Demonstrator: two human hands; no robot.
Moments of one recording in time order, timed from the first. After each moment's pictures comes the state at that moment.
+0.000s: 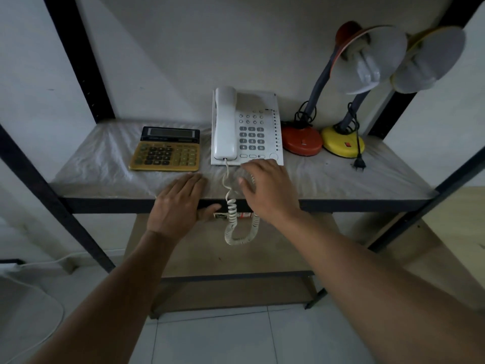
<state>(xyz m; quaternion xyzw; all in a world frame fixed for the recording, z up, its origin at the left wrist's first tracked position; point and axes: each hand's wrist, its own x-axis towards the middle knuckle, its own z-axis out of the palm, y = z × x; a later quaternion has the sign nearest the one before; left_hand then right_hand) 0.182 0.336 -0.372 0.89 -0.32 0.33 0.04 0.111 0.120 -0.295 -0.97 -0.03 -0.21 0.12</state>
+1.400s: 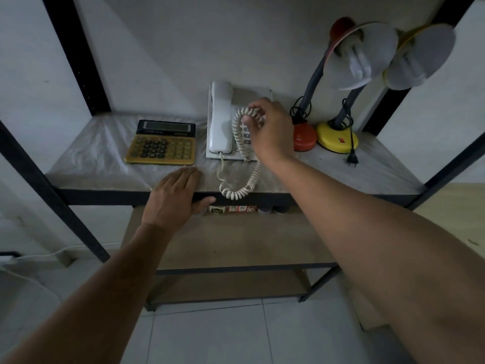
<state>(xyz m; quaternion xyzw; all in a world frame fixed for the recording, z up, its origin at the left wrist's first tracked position) 0.173 0.335 -0.362 0.92 -0.30 0.24 0.07 0.169 0.109 -0.231 -0.89 0.05 -0.35 0.29</state>
